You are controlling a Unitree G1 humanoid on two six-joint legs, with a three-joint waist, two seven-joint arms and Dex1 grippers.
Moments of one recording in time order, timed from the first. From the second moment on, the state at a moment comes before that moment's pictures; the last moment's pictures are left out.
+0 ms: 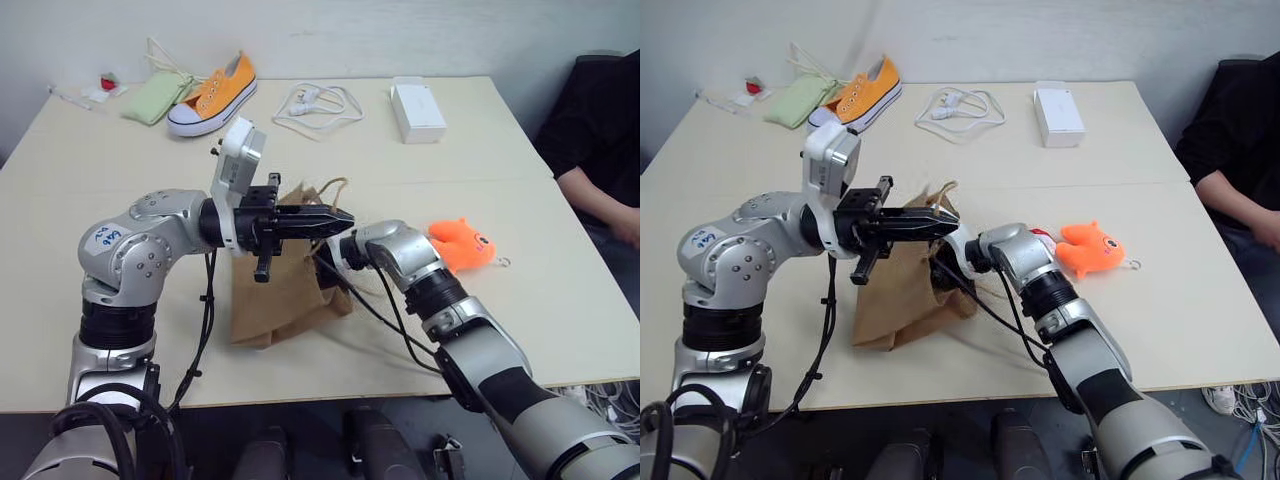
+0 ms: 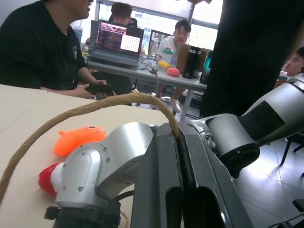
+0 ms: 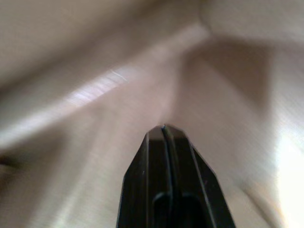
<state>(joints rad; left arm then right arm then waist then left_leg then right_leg) -0.79 0.53 0.08 -0.18 -0.84 0.89 -1.00 -0.99 -0.13 0.34 0.62 0.11 0.62 1.05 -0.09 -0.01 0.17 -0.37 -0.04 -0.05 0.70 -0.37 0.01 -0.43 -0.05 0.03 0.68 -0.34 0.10</state>
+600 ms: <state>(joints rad) -0.90 0.53 0.11 -0.04 -0.79 0.80 -0.93 -0.99 -0.16 0.34 0.61 -0.01 0.49 0.80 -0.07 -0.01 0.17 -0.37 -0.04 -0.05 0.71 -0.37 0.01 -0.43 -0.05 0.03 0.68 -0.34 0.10</state>
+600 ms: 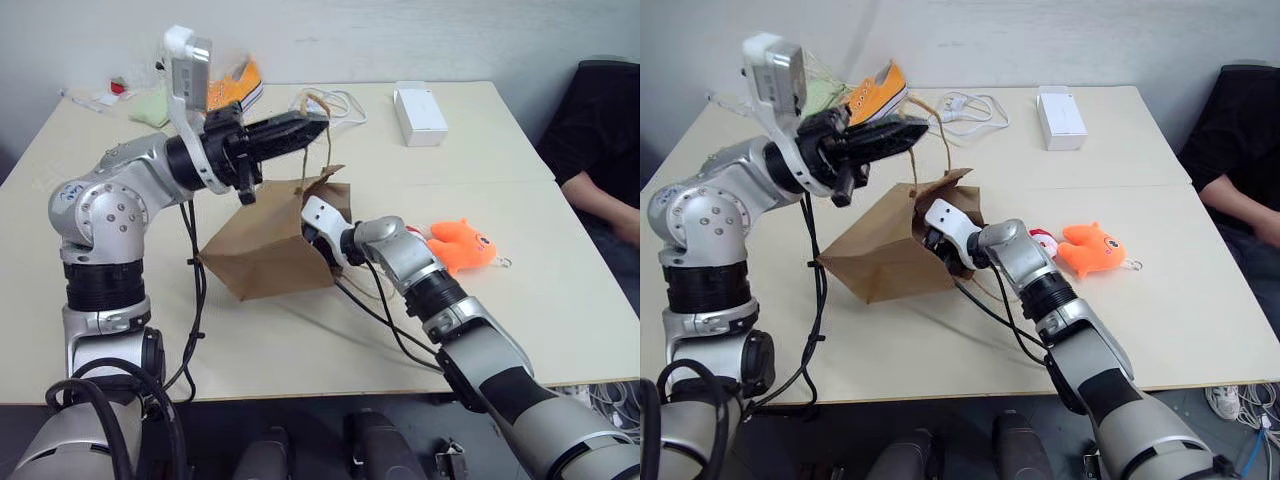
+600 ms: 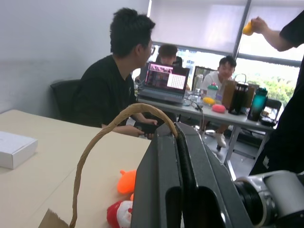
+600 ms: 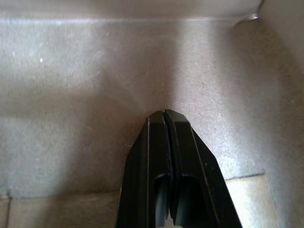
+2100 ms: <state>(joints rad) -0.84 0.56 0.04 0.05 -0.68 0.74 -1.08 -0.43 -0.41 -0.53 -0.16 0.33 1.12 0.37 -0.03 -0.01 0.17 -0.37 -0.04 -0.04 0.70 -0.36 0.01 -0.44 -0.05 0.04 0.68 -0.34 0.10</state>
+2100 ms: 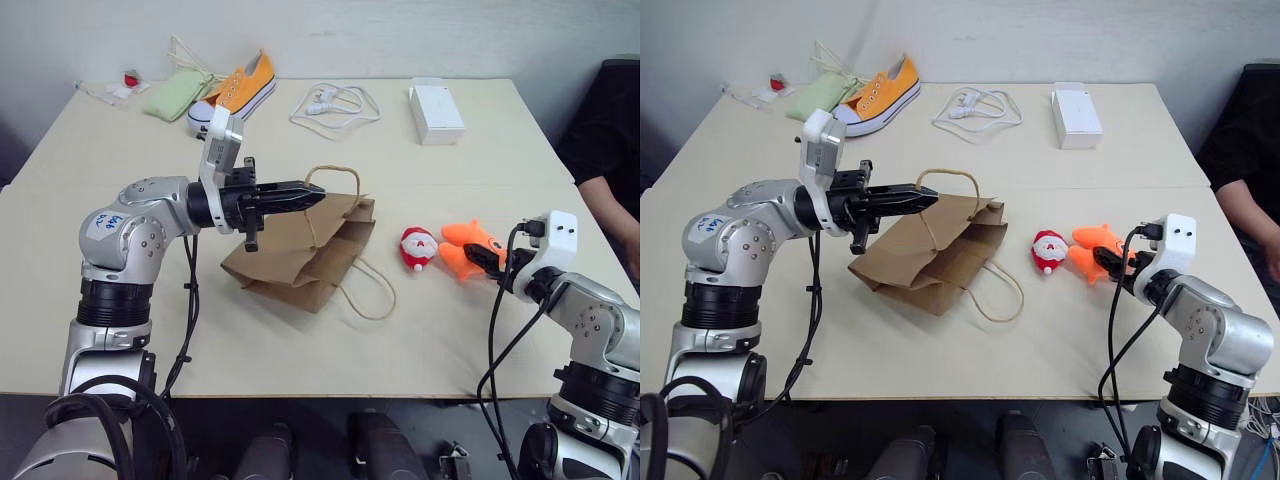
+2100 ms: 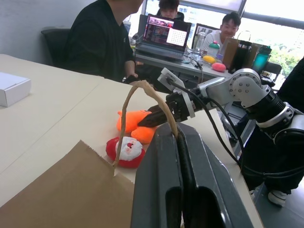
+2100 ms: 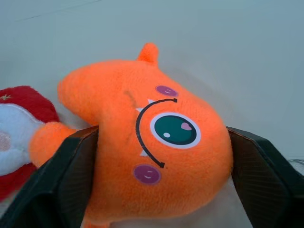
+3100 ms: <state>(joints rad) -0.86 0.55 0.05 0.04 -0.68 0.74 -1.06 -0.75 -0.61 0.31 -0.30 0.37 0.95 0.63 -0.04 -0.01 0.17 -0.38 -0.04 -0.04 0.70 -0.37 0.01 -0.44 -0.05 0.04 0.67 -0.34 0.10</state>
